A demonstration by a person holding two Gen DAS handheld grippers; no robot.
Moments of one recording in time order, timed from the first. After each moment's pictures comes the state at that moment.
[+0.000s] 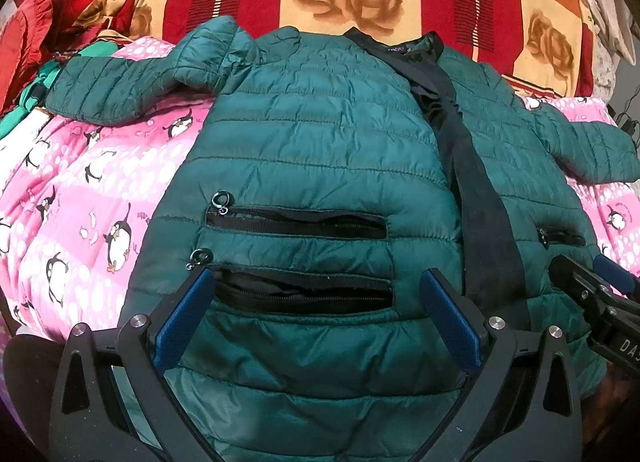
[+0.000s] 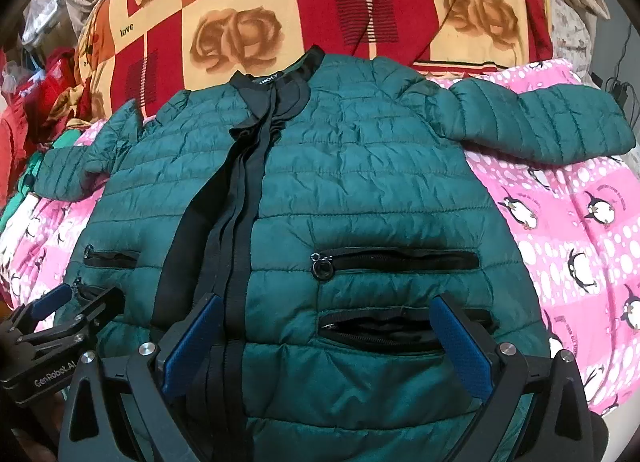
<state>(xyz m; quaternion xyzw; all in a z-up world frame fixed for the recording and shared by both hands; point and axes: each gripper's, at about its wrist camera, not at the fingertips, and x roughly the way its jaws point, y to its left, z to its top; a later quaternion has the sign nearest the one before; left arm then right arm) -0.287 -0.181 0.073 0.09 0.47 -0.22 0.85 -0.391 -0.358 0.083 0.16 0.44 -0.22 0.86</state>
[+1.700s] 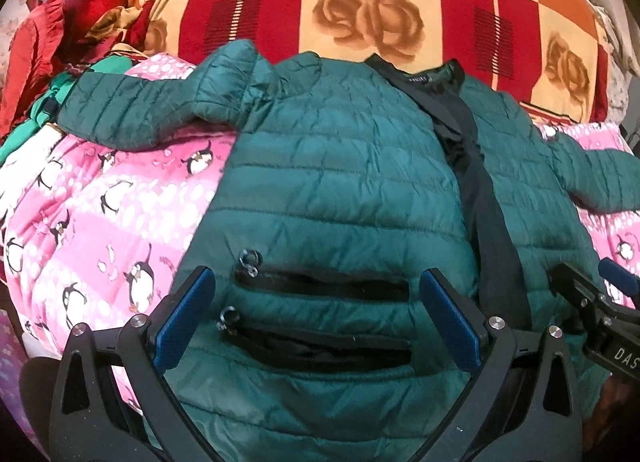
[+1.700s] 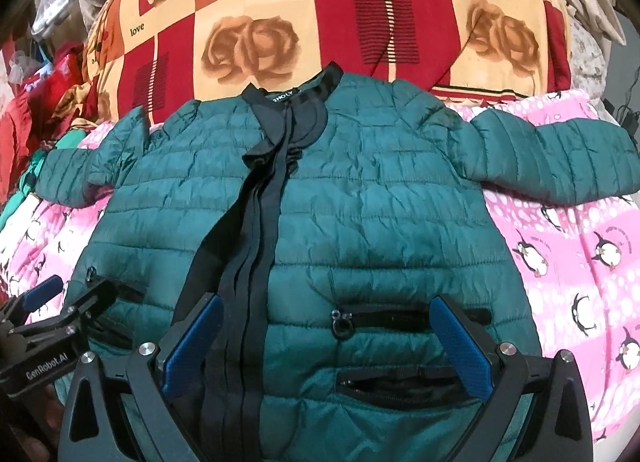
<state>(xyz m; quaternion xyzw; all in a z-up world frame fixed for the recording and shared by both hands) -0.255 -0.179 0.090 0.08 0.45 -0.20 0.87 -0.356 -0.364 0.097 0.13 0.43 -0.21 0.87</state>
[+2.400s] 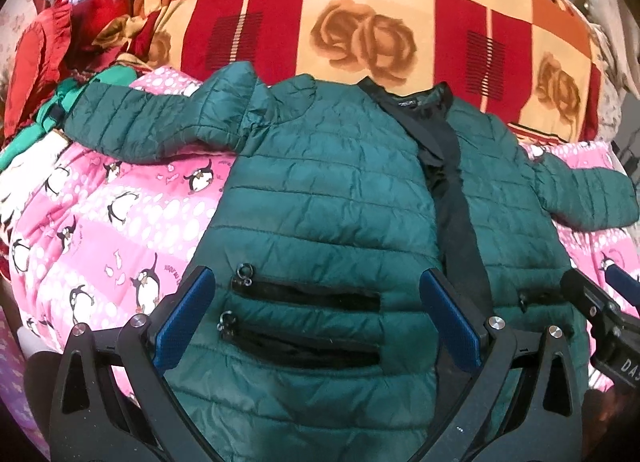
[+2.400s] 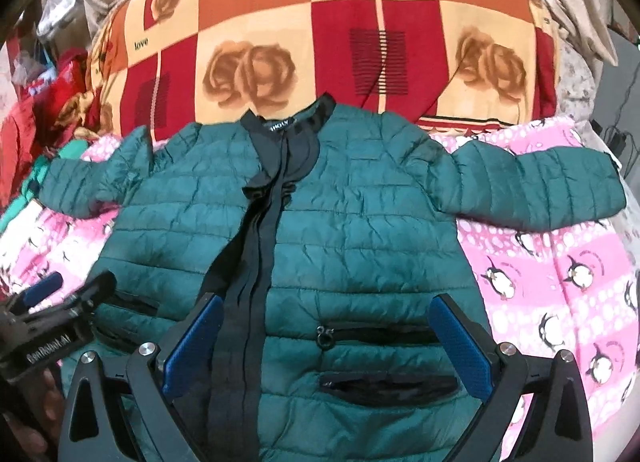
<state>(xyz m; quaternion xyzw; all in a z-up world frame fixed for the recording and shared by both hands) -0.271 -0.180 0.122 0.06 0.44 -0.21 0.87 -0.373 -0.360 0.138 0.12 0.41 -0.22 0.88</state>
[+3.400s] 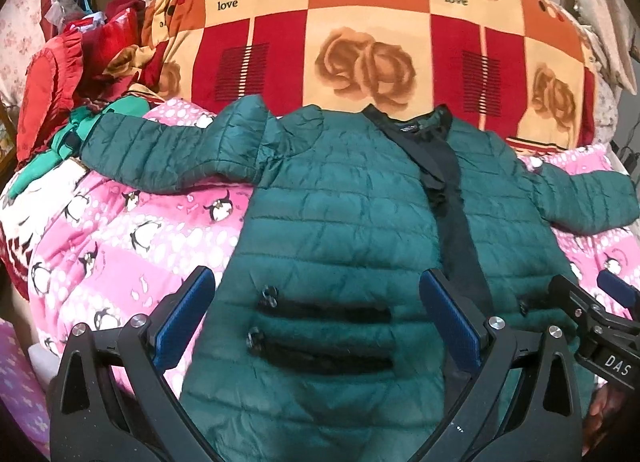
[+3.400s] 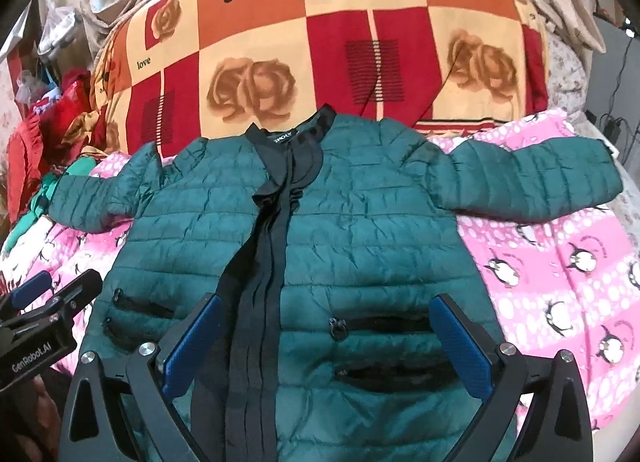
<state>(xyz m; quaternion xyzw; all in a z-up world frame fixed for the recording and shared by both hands) -0.265 -0.170 0.140 0.08 0.40 -0.20 0.89 -0.377 -0.354 0.138 0.14 0.40 -0.22 0.88</state>
